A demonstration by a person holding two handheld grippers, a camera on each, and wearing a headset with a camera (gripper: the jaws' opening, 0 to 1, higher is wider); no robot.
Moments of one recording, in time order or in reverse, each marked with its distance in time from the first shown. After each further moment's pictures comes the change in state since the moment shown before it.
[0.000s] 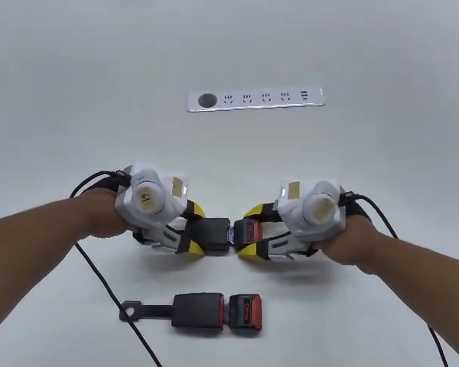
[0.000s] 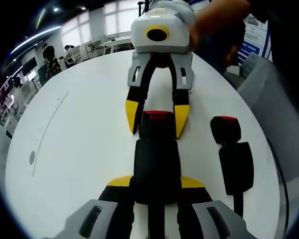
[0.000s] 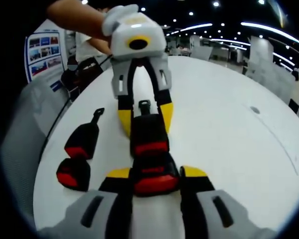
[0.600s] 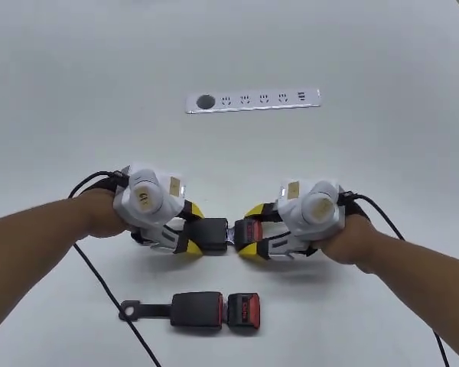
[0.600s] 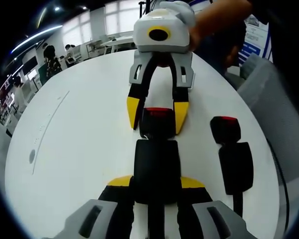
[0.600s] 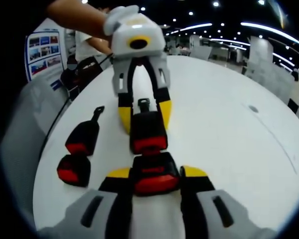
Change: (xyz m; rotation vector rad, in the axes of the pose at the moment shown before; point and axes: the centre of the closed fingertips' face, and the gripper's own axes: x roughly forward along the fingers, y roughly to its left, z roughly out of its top) left arm -0.002 -0.004 0.001 -0.008 0.000 0.001; right arm -0.008 -0.001 -0.006 -0.004 0.006 -0.006
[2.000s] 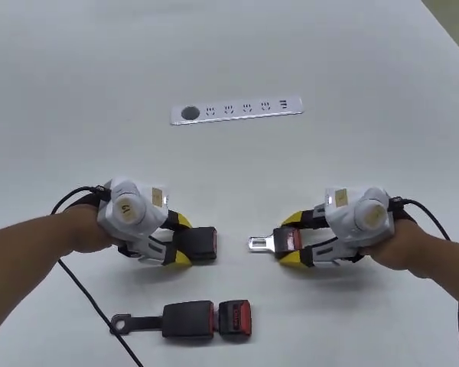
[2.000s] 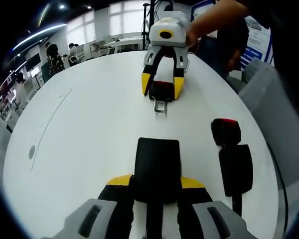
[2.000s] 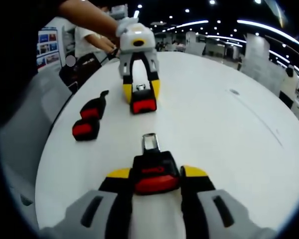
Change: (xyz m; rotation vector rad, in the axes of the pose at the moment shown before) left arm 0.000 0.002 0.000 -0.033 -0.021 0.005; right arm -0.070 -0.009 -0.058 0.014 0.037 -0.036
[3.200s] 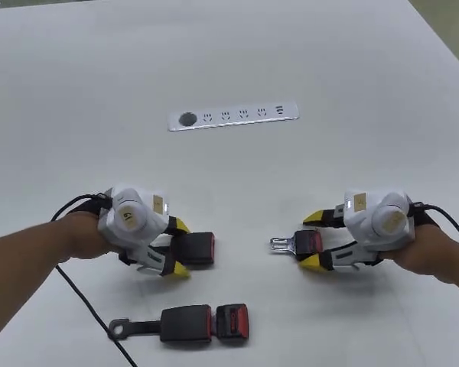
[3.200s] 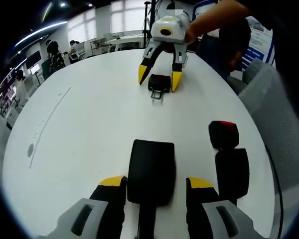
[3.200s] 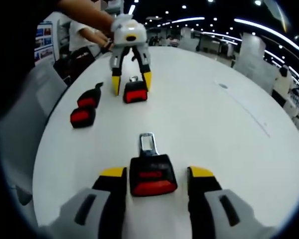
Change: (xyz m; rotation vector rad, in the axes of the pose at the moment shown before) left arm 0.003 -0.007 -0.001 -0.030 0.016 -0.004; right arm -0.020 -0.010 -0.019 0.002 0.051 -0.081
